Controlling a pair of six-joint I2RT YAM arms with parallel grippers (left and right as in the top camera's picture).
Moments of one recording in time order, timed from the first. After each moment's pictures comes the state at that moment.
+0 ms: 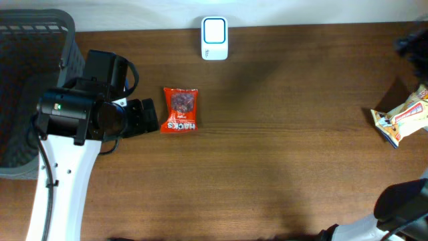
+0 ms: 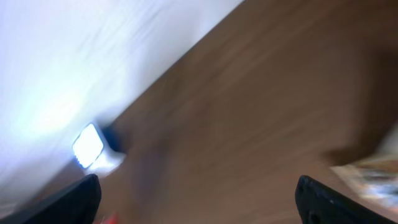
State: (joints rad) left arm -0.19 1.45 1.77 -1.56 -0.06 -0.41; right arm -0.53 1.76 1.87 -0.98 -0.53 0.30
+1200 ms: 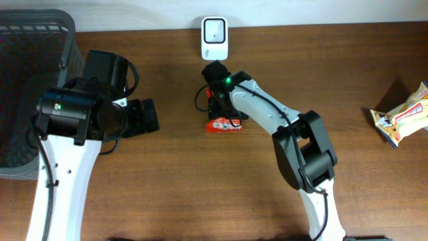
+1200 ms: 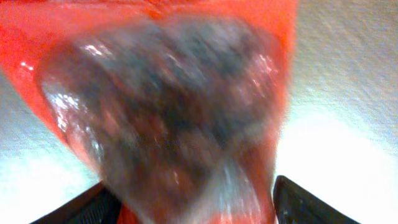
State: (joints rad) left arm -0.19 1.45 1.77 -1.56 -0.06 -0.41; right arm 0.53 2.27 1.80 -0.97 0.09 0.55
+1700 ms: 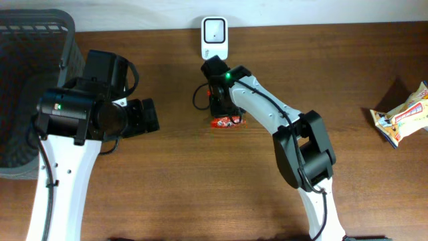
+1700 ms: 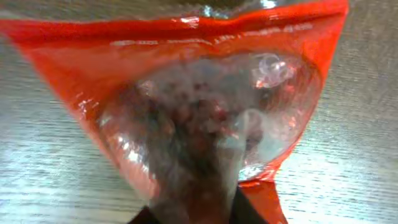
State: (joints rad) left arm -0.19 1.45 1.77 -1.56 -0.06 -0.41; right arm 0.53 2.29 1.86 -0.98 0.05 0.45
